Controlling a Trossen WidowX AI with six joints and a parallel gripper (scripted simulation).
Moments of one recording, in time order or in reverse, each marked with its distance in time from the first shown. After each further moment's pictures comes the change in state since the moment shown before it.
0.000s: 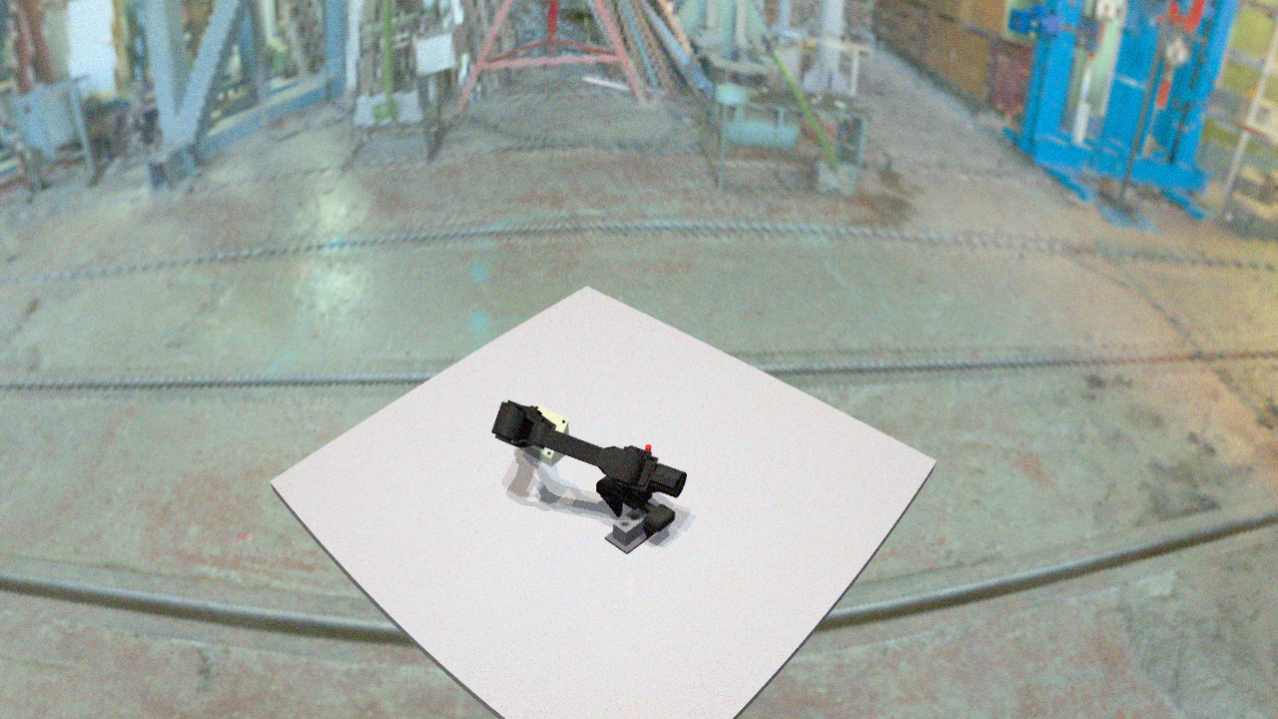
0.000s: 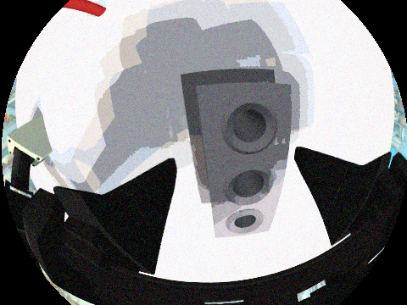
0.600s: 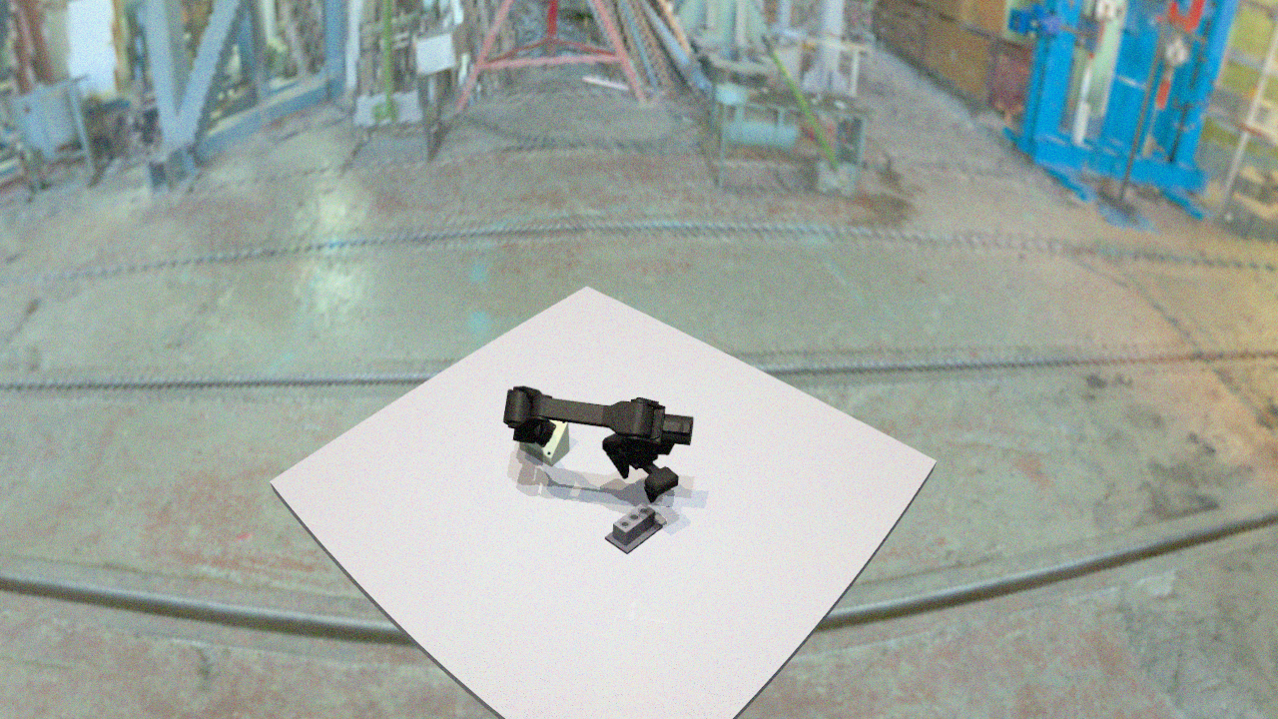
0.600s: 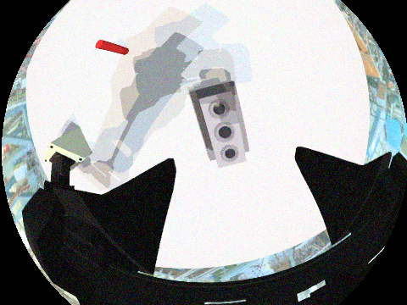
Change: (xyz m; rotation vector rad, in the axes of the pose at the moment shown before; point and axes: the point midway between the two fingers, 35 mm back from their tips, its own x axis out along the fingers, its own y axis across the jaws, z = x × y) arm -0.116 -0.001 0.010 0.154 -0.007 -0.011
